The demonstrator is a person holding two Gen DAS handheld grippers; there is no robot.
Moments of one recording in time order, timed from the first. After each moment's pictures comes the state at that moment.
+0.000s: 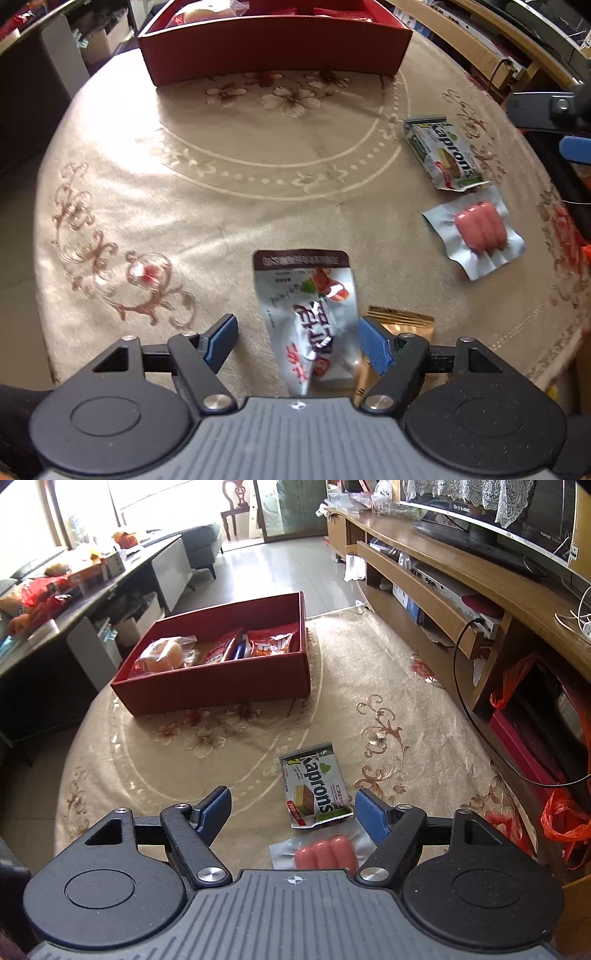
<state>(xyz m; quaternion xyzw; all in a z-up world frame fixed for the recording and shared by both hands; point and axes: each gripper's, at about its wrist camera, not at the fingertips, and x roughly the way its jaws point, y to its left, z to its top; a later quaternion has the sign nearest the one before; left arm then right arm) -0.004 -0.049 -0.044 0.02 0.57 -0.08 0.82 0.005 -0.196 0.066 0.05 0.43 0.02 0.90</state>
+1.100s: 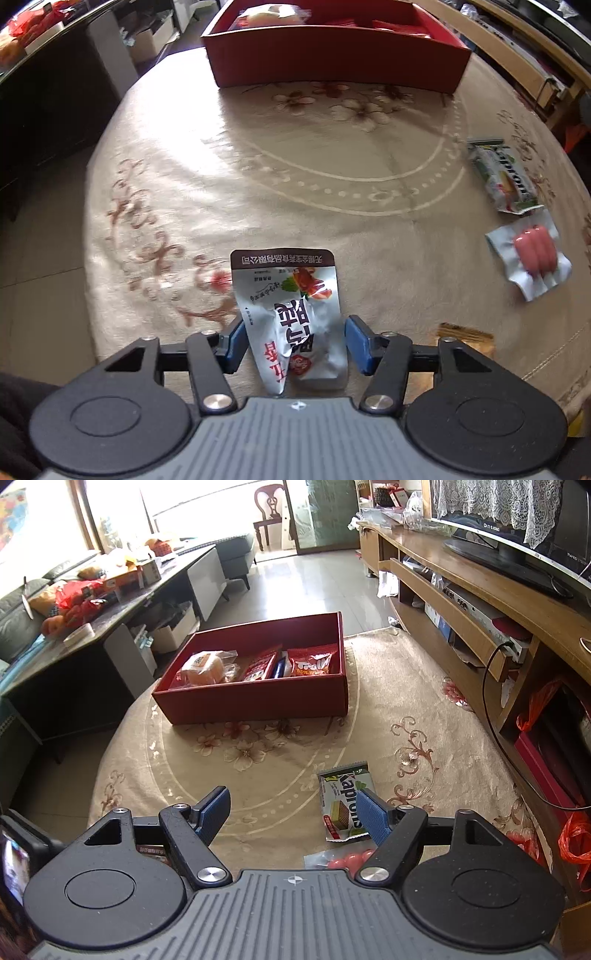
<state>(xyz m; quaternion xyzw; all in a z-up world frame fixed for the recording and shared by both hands) 0.000 -0.014 -0.041 0.02 0.56 -0.02 0.83 0.002 -0.180 0.080 0.04 0.41 0.07 0.91</state>
